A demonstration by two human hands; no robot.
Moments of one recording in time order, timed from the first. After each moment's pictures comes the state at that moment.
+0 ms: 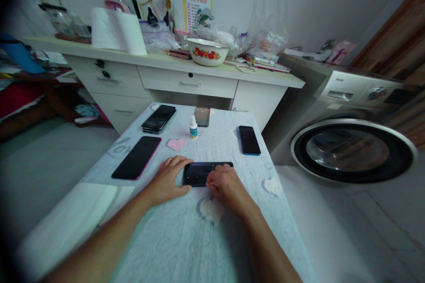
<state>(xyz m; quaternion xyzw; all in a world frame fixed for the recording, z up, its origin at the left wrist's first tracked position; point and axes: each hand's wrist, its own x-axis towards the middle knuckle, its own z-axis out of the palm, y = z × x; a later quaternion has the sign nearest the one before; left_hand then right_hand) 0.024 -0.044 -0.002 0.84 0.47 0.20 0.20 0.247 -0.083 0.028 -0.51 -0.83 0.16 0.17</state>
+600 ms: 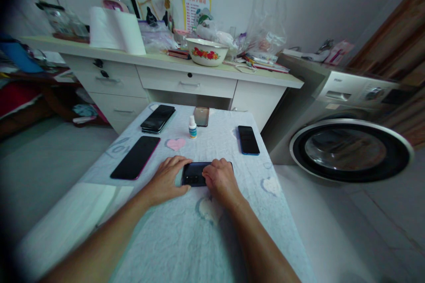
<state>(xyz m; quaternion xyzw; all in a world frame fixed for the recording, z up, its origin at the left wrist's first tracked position) 0.026 -0.045 0.000 0.84 0.47 0.19 0.20 0.234 -0.069 0.008 -0.56 -0.81 0.07 0.18</state>
